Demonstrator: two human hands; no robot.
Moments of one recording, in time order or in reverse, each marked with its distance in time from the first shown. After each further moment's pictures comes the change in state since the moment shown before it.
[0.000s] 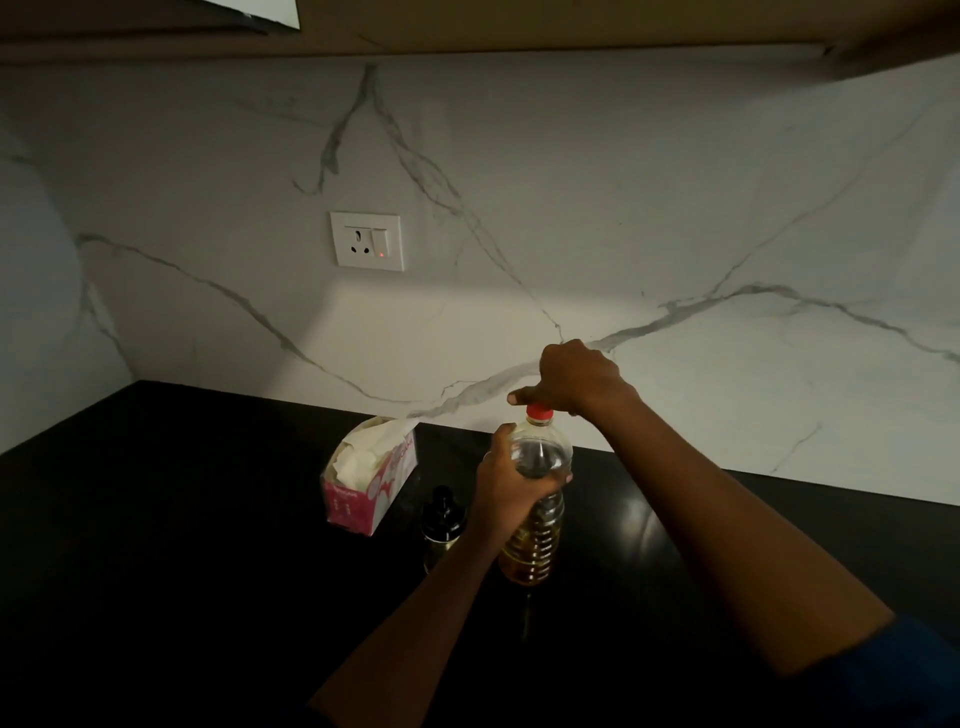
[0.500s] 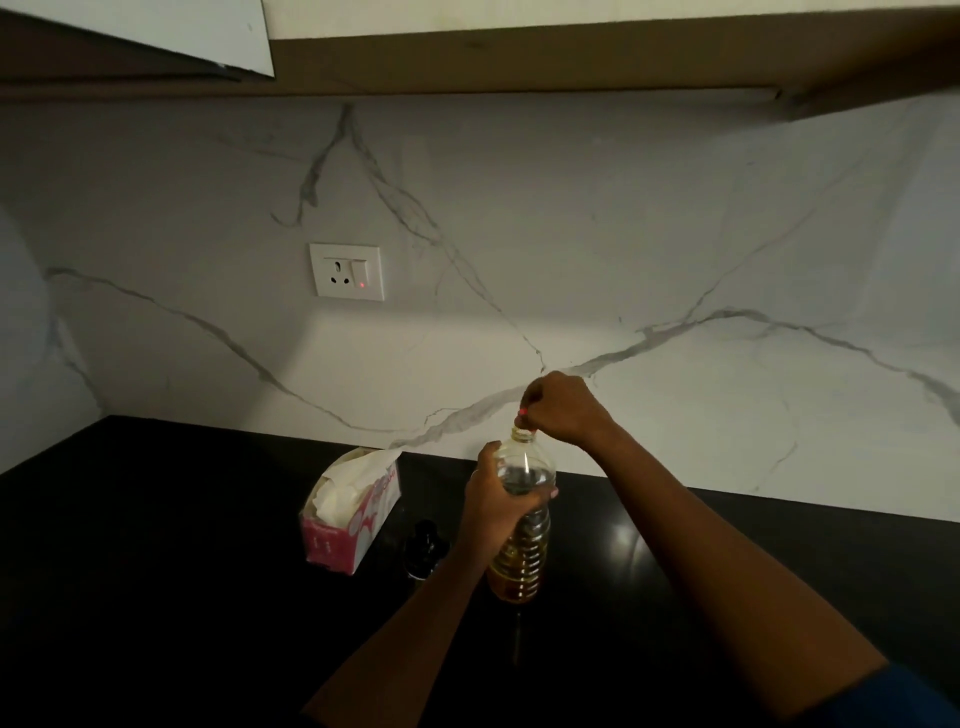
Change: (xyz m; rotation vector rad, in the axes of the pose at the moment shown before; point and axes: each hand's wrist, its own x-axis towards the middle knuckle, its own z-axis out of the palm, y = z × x) left_hand 0.022 0.000 0.005 -0.054 -0.010 0.004; right_hand 0.011 0.022 0.016 0.442 0.087 -0.013
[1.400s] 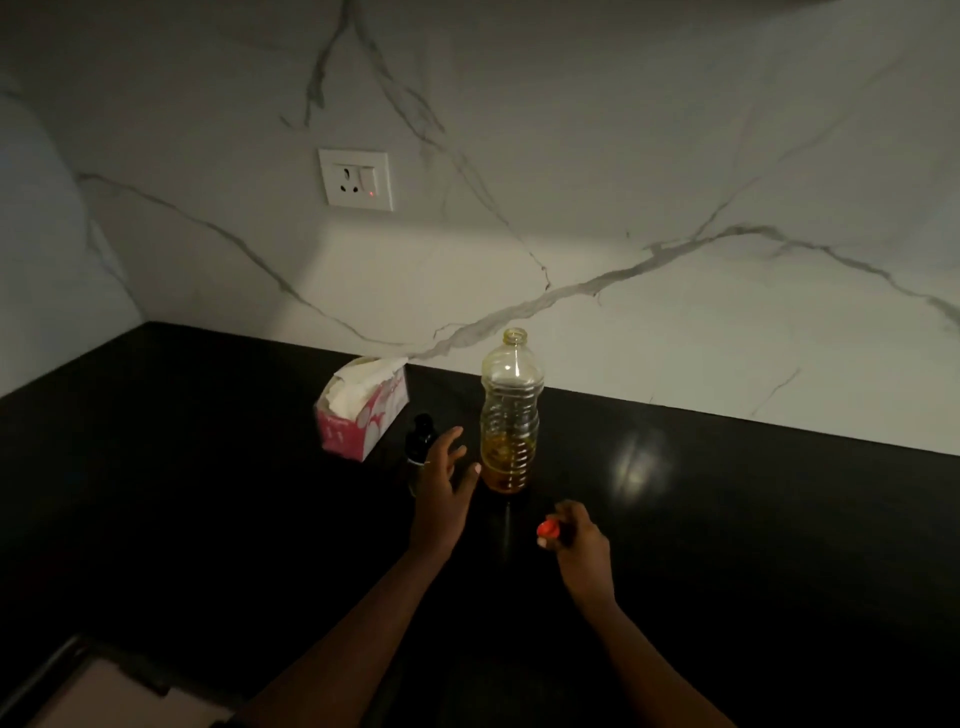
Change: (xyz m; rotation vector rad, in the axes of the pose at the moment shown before) left_hand -0.099 -0.076 -0.004 -0.036 0.245 0.084; right_hand -0.178 0.139 0.174 0.399 0.002 0.388
